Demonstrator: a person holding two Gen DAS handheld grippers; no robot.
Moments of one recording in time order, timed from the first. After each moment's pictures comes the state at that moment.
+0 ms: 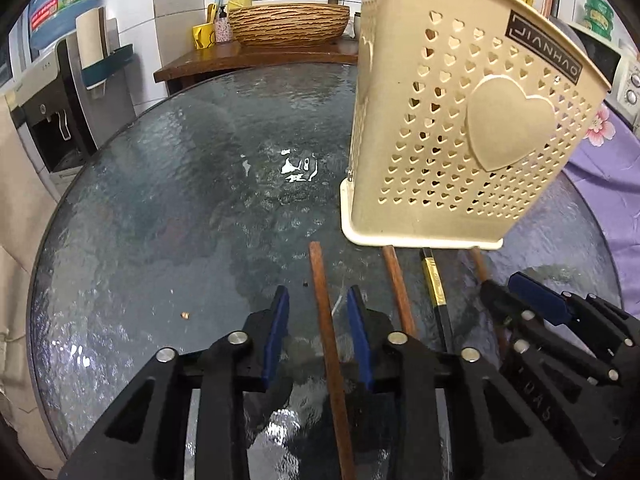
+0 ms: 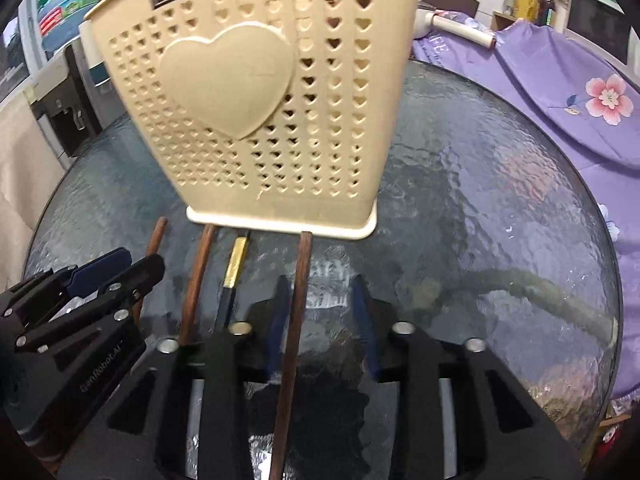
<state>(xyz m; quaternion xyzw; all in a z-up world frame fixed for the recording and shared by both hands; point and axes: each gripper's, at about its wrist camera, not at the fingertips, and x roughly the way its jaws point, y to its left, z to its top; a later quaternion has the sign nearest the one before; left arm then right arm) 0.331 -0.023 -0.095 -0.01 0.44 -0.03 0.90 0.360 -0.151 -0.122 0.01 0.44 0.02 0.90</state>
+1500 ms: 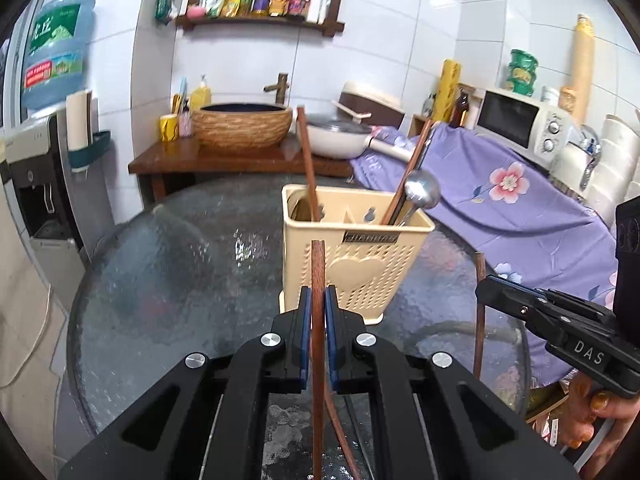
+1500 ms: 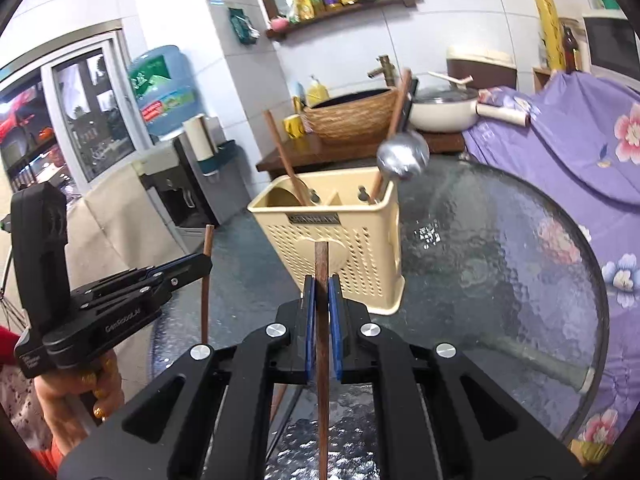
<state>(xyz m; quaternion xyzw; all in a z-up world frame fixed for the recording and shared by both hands) 0.244 -0.025 0.037 -0.04 0.29 -0.13 0.95 0.272 -0.219 0.018 0.09 0.29 0.21 0.93</state>
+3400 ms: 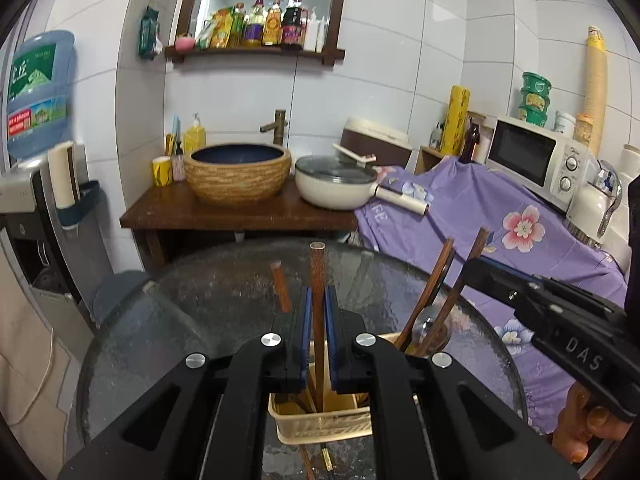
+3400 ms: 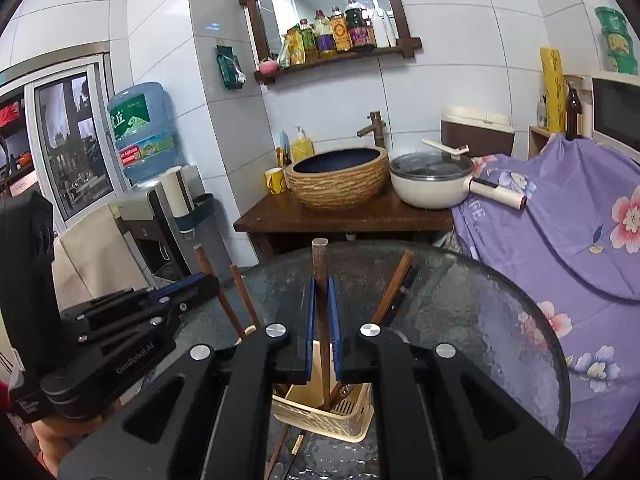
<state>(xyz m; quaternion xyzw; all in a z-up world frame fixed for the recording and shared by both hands) 0.354 -0.042 0.107 -0.03 0.26 -0.12 0.96 0.385 -0.216 0.107 0.07 0.24 0.17 0.95</state>
